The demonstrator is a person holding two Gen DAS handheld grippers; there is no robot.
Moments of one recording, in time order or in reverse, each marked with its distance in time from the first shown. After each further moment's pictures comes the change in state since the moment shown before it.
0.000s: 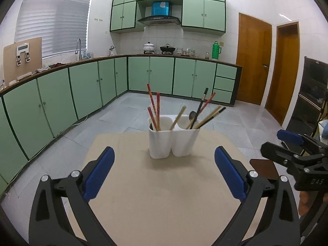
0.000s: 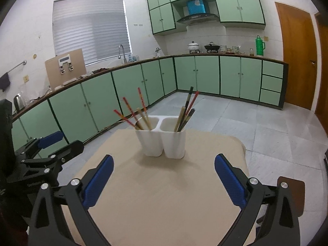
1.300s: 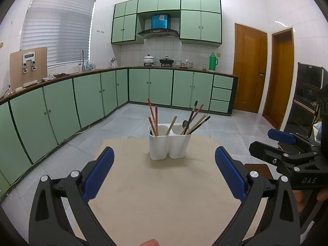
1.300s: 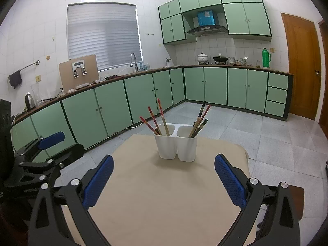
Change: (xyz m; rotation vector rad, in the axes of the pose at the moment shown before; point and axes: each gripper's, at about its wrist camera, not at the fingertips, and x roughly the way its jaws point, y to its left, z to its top) left arm -0.074 -0.011 -0.010 0.003 -0.086 0.002; right arm -0.061 0.031 -0.008 -0.041 -0.071 0.045
